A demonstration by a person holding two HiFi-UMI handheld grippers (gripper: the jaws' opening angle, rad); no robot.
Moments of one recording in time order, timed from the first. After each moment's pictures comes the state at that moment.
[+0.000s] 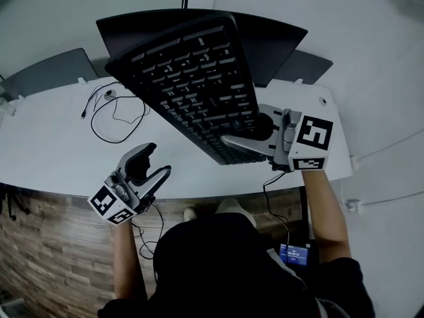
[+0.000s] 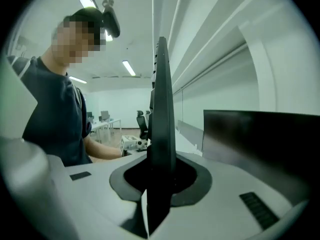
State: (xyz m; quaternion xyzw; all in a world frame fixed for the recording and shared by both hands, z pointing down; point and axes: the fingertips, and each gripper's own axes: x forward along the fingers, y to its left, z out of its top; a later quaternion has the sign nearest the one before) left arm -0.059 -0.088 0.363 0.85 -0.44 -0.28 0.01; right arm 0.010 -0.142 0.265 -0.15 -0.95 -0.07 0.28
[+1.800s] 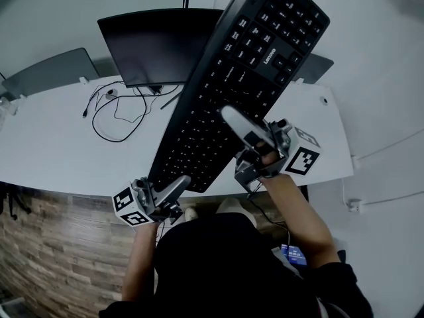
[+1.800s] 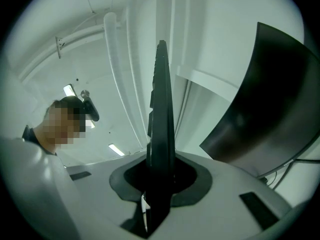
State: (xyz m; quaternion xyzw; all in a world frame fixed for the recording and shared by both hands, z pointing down) left arm -0.001 -0.084 0.344 0.84 -0.28 -0.45 0.10; right arm -0.006 -0.168 0.201 -0.08 -0.95 0.27 -0.10
